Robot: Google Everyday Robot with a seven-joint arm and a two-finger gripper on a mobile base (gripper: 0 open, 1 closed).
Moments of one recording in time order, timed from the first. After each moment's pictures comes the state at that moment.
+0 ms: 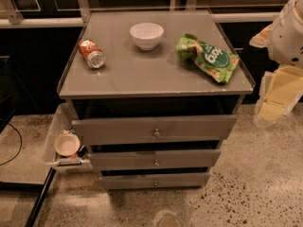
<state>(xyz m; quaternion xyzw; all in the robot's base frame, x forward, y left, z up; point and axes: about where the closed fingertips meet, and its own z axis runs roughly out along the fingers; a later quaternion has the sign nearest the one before) 0.438 -0.217 0.976 -0.60 0.78 -0.03 0.16</state>
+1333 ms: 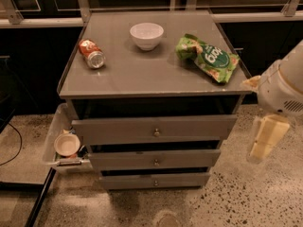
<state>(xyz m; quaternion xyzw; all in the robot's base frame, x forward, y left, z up) 0.426 -0.227 0.879 -0.61 0.78 0.02 0.15</state>
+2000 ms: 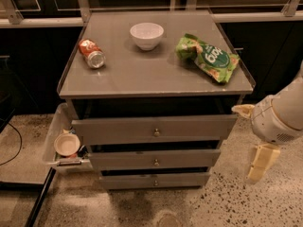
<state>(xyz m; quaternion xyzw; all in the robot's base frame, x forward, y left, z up) 0.419 -0.235 0.801 -0.65 0.74 0.05 0.17</state>
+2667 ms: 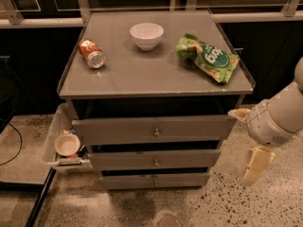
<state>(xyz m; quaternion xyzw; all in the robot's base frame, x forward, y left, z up) 0.420 -0.233 0.786 -0.64 0.75 0.07 0.17</state>
